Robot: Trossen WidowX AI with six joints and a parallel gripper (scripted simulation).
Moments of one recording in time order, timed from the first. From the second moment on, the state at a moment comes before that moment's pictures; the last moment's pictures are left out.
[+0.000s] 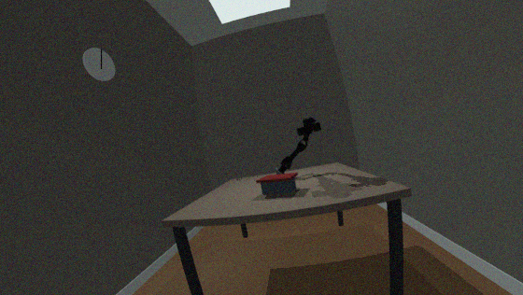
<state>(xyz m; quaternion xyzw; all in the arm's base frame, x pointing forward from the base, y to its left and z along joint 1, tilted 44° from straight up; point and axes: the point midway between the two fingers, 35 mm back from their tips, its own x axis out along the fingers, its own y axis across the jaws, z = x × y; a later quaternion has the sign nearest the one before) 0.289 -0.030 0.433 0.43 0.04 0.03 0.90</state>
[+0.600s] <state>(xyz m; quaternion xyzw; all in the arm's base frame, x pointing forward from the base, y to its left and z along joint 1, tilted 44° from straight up) 0.317 -0.088 0.181 0.84 0.22 -0.24 0.44</state>
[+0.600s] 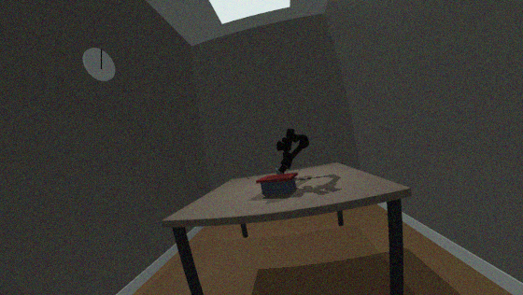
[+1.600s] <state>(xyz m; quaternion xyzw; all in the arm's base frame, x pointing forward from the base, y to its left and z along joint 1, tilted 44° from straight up) 0.307 -0.047 0.096 0.88 0.23 -0.29 0.30</state>
